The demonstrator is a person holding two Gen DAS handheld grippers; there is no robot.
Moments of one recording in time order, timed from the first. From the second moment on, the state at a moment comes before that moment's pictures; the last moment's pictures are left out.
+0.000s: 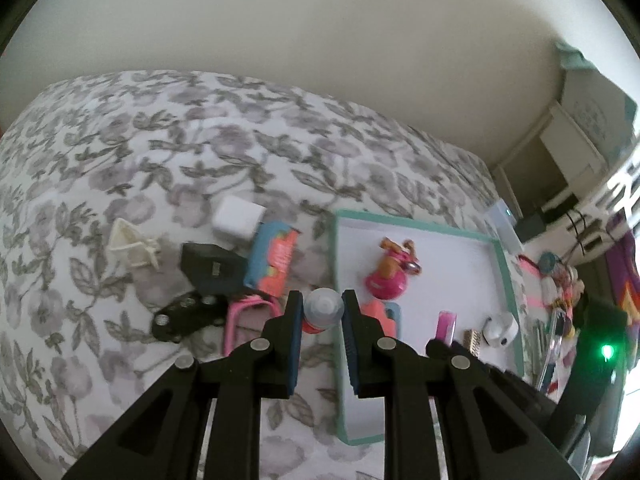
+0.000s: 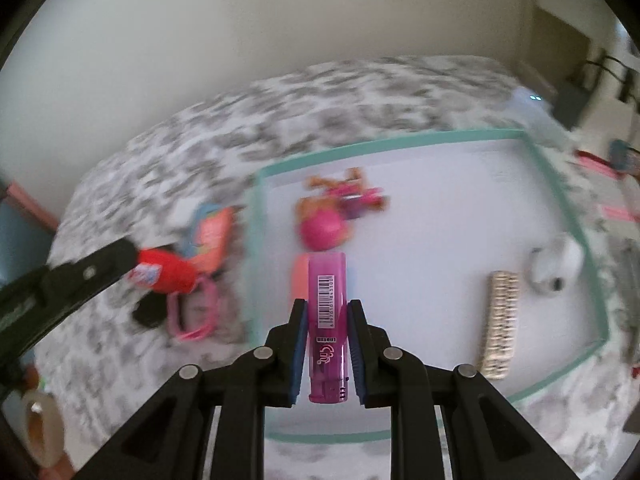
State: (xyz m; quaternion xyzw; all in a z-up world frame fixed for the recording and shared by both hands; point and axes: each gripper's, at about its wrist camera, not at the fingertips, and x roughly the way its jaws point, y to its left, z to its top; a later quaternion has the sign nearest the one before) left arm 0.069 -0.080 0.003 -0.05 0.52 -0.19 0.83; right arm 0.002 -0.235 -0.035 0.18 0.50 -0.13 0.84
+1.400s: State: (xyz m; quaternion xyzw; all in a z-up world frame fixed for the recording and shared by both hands) left arm 0.050 -0.181 -0.032 0.00 0.56 -0.30 0.77; right arm -0.030 -0.320 -0.040 0.24 0.47 -0.24 0.82
